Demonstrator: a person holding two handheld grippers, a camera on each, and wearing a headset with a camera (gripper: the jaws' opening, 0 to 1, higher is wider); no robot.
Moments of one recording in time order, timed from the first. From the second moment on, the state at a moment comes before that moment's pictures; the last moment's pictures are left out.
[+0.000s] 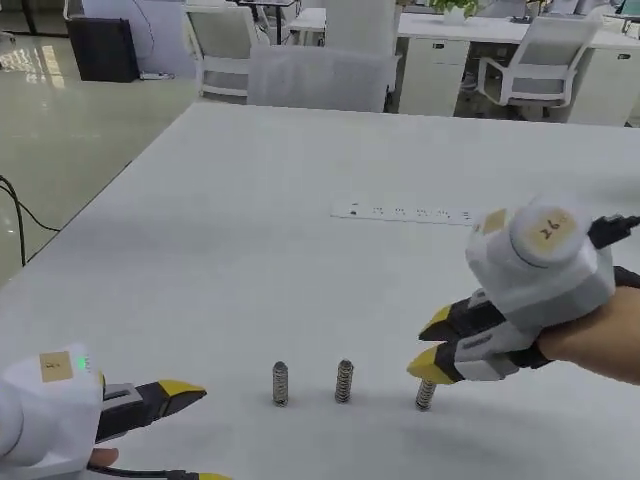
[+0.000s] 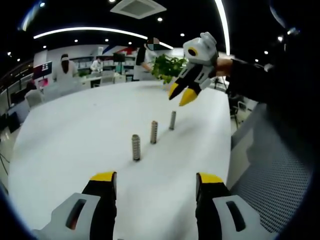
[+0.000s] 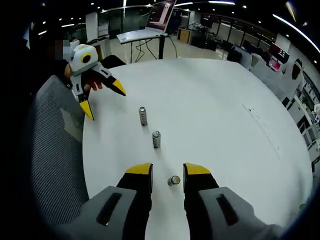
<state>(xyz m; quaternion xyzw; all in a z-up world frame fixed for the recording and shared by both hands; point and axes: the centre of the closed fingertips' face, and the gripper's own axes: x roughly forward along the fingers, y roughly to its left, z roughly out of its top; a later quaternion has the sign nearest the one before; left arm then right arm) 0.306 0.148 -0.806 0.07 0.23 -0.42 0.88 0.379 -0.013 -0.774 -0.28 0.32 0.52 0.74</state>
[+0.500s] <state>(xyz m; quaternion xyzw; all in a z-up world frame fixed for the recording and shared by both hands) 0.305 0.145 -0.804 0.07 0.23 -0.42 0.88 0.363 -0.041 -0.786 -0.22 0.30 0.51 0.78</state>
